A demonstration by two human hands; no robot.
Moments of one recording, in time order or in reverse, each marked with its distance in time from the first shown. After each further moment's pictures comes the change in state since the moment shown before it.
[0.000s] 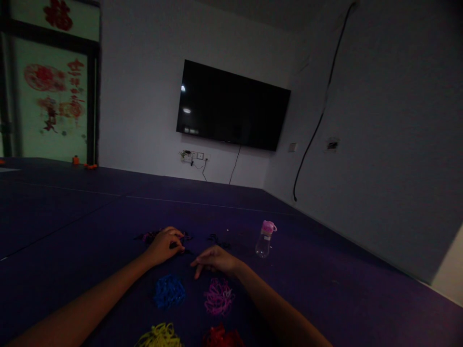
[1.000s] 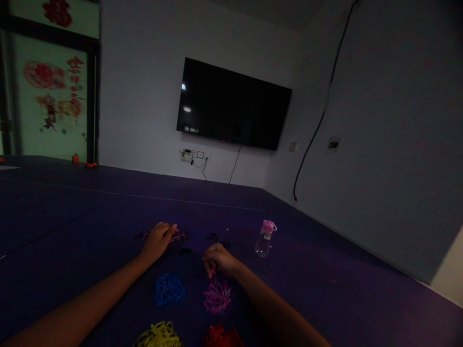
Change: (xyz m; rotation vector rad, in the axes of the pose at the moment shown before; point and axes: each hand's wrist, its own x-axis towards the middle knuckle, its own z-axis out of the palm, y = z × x) left_hand -0.002 0.005 -0.006 -0.050 0.294 -0.184; right_hand 0.003 0.007 0.000 0.082 0.112 0.031
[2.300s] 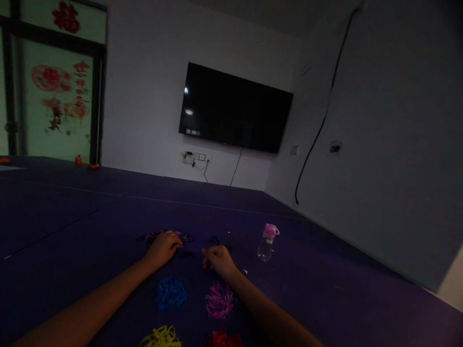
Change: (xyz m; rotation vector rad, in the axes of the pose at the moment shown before) left_hand -0.001 -0.004 0.008 0.222 -0.342 0.131; right_hand 0.016 0.024 0.000 -0.297 0.401 -0.122
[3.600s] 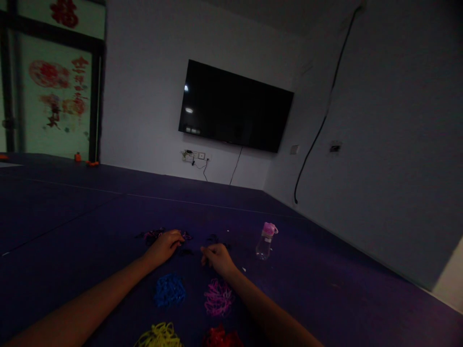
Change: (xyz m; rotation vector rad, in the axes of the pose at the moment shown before) left_hand 0.000 -0.008 0.013 -0.205 0.059 0.057; right_hand 0.000 0.001 0.001 -0.007 0.011 0.003
